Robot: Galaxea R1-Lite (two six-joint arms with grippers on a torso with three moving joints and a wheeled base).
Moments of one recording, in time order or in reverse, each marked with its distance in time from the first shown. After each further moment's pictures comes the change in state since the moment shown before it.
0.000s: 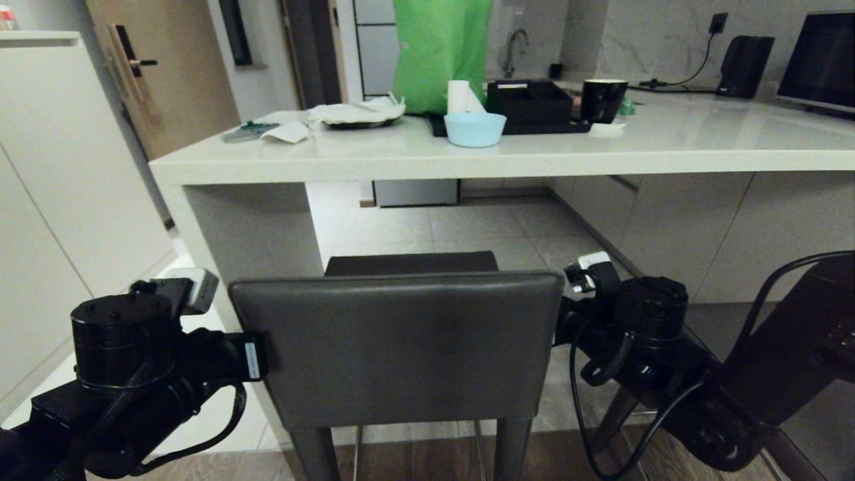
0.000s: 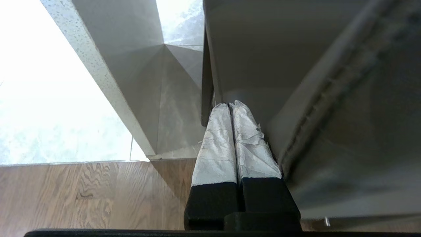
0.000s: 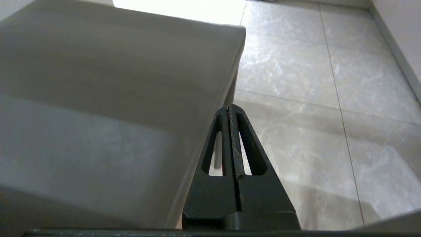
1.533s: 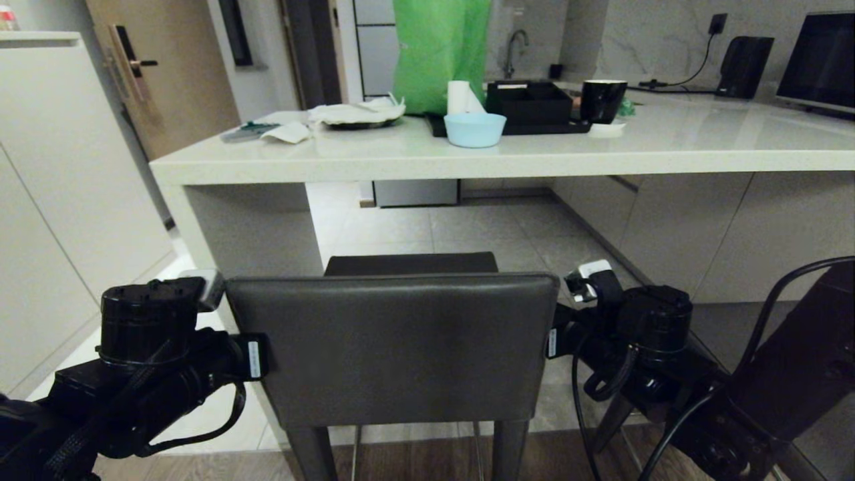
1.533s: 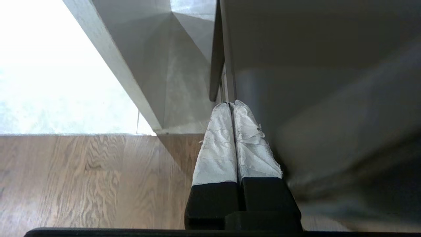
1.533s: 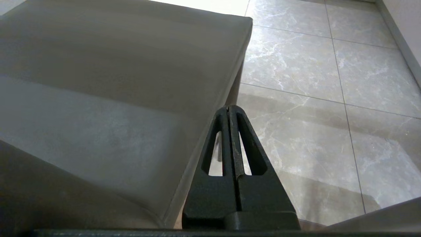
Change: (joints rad) left arm 0.039 0.038 -0.098 0.181 -0.023 -0.017; right arm 0.040 -0.020 0.043 0.000 -0.010 0.011
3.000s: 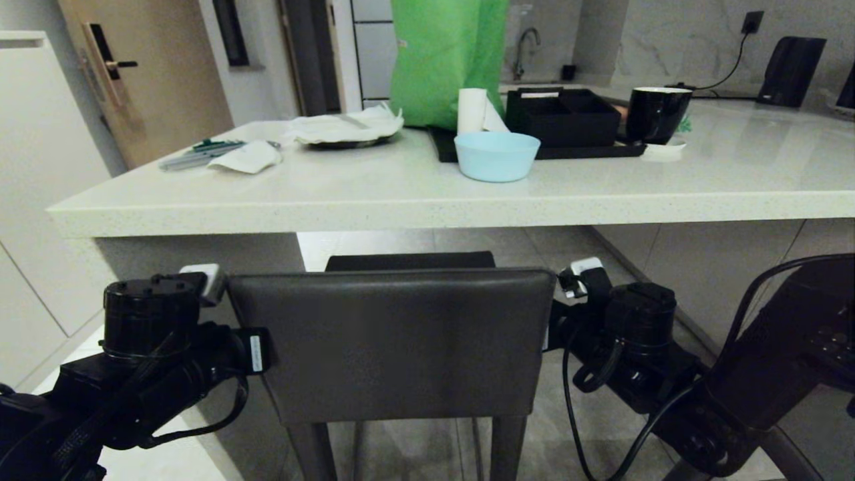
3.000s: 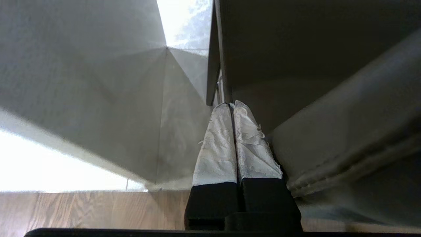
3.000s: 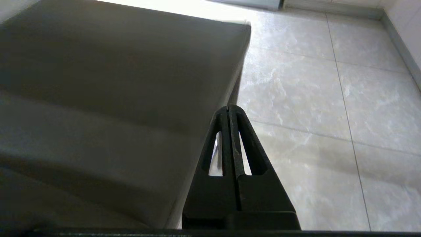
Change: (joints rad) left arm -0.003 0.007 -0.006 -0.012 -0.023 0.001; right arm -0.005 0.057 -0.049 0.000 0.000 0.001
